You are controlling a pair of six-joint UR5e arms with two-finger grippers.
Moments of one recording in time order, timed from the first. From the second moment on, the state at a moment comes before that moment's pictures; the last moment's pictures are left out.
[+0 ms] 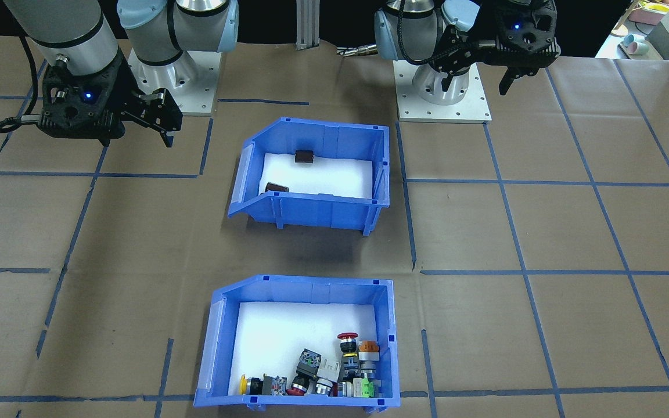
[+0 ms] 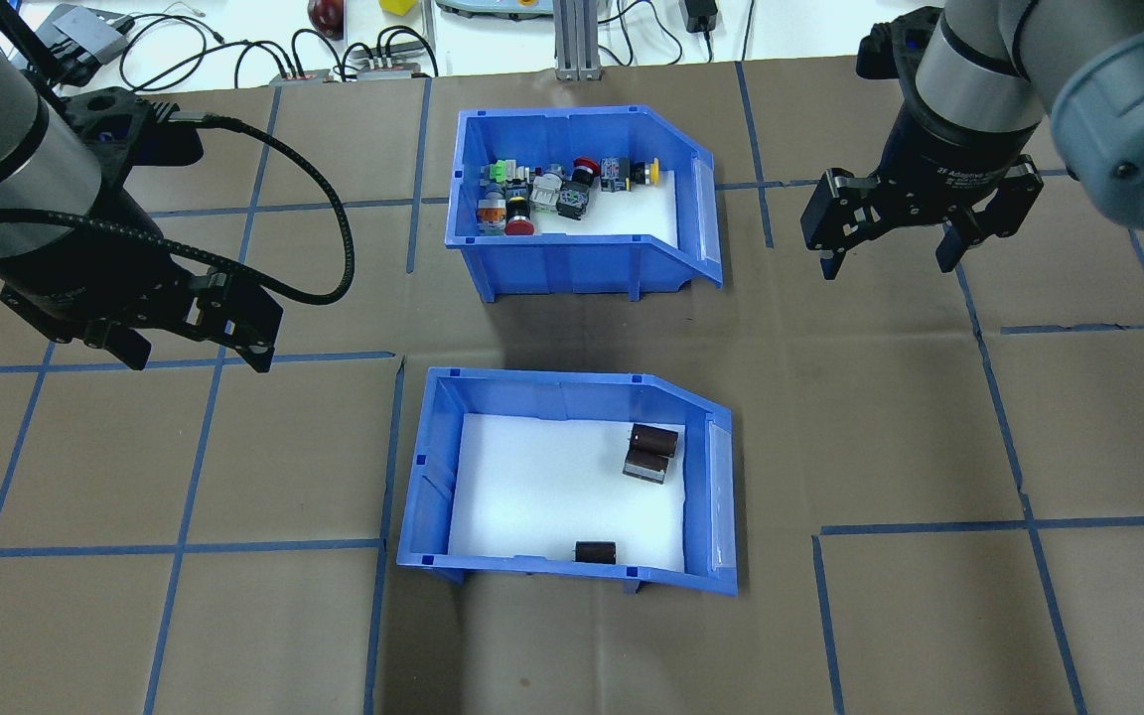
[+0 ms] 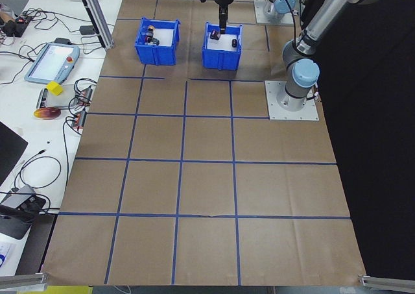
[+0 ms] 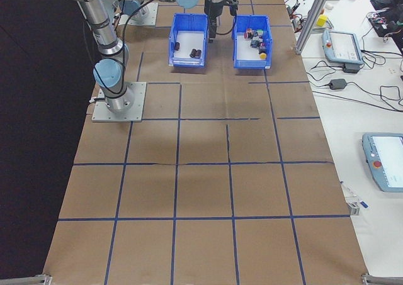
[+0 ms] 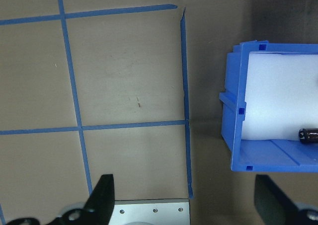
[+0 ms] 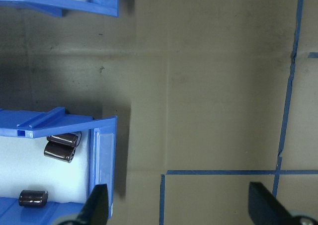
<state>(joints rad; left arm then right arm) -1.52 -1.34 -1.70 -1.72 1.59 0.11 1.57 -1.59 1.63 -1.54 -1.58 -0.02</state>
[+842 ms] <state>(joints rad) -1.52 -1.34 -1.70 -1.72 1.59 0.10 1.57 -1.59 1.63 -1.53 -1.59 -0.02</state>
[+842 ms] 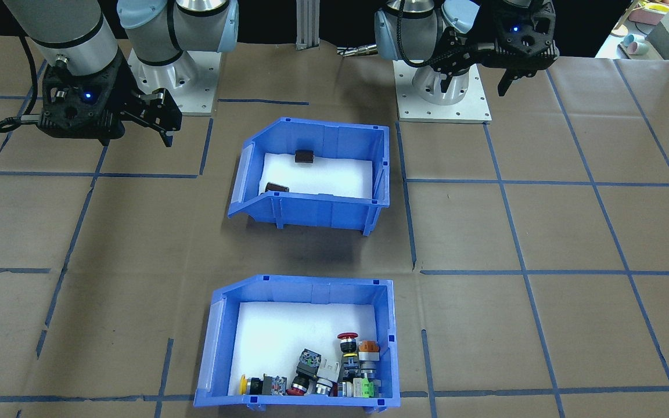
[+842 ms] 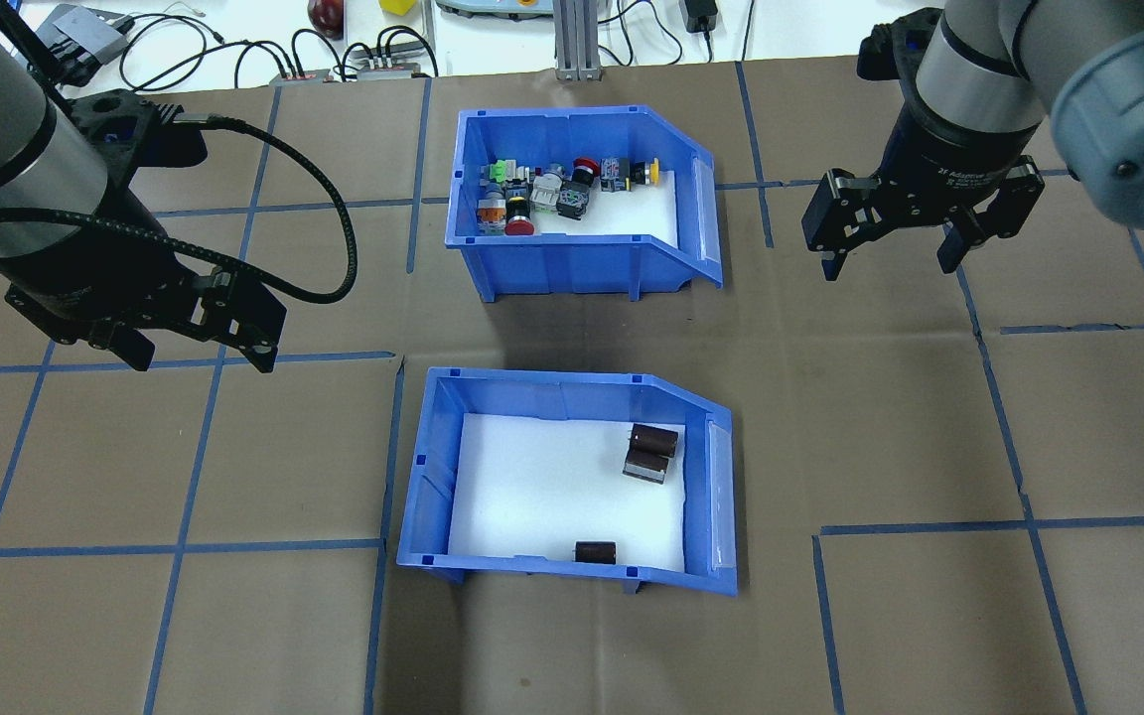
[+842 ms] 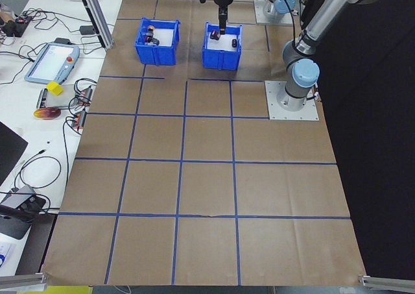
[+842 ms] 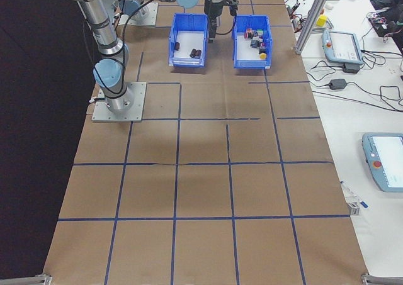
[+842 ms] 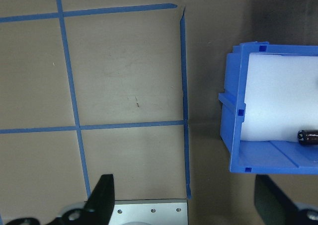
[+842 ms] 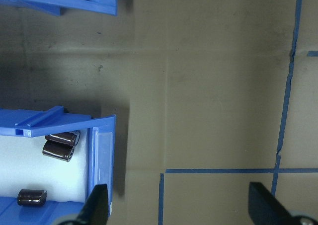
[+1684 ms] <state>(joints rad) -1.52 -1.36 -1.71 -1.72 1.60 -0.16 1.57 -1.60 1.61 -1.53 -1.59 -0.05</state>
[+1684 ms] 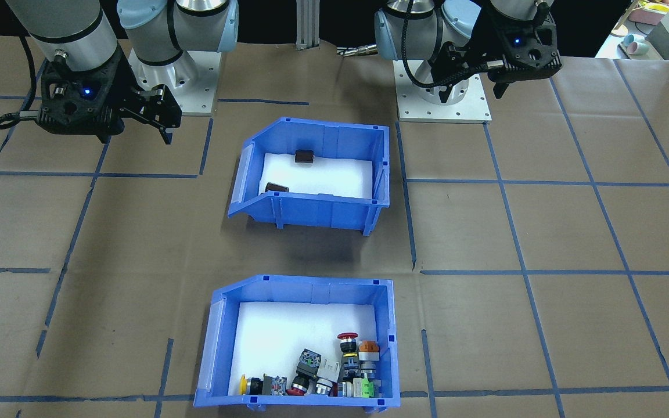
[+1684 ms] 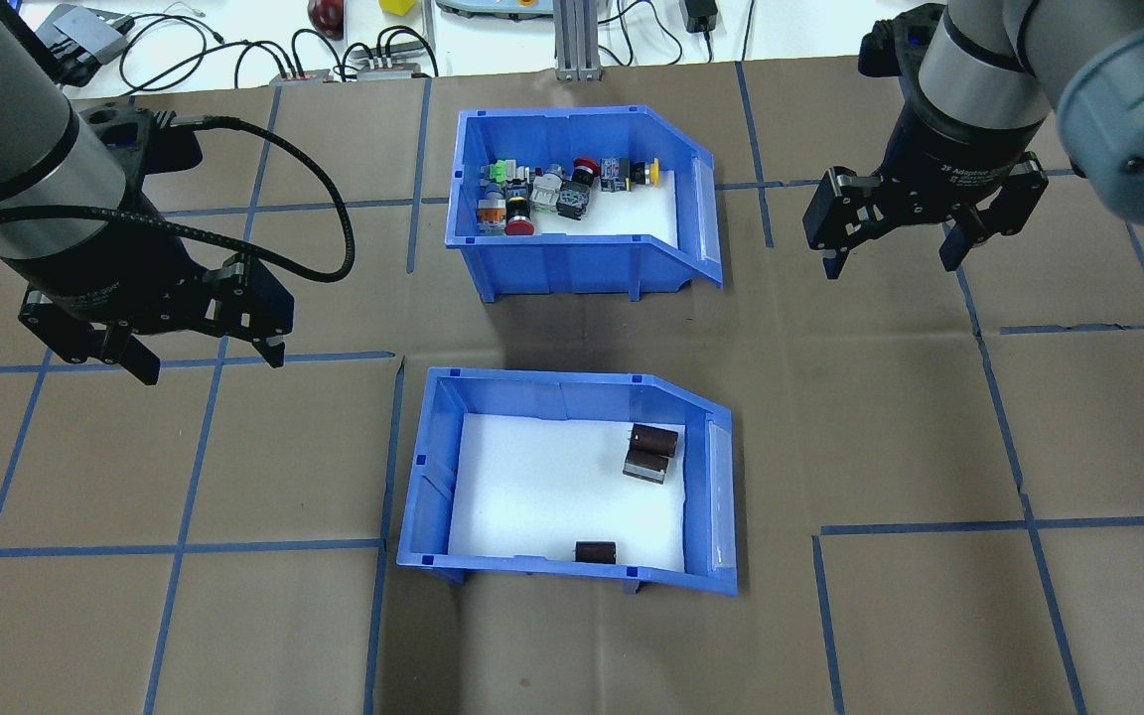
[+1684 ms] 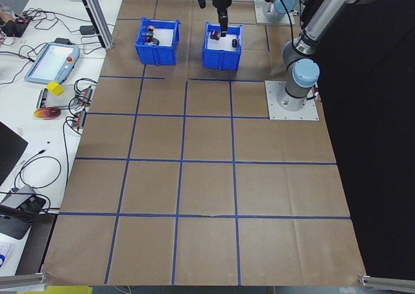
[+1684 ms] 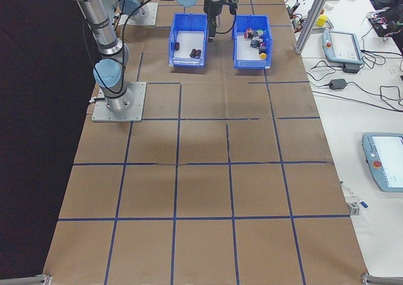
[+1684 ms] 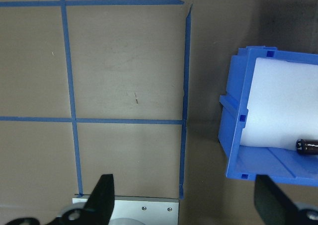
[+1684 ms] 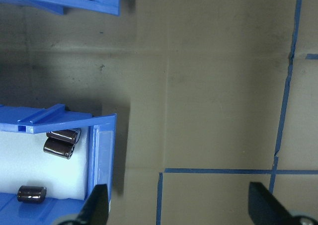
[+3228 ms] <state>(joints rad) -1.73 -1.19 -2.01 -1.70 1.51 -1.46 1.83 -1.21 1.29 -1.64 -1.59 -0.84</state>
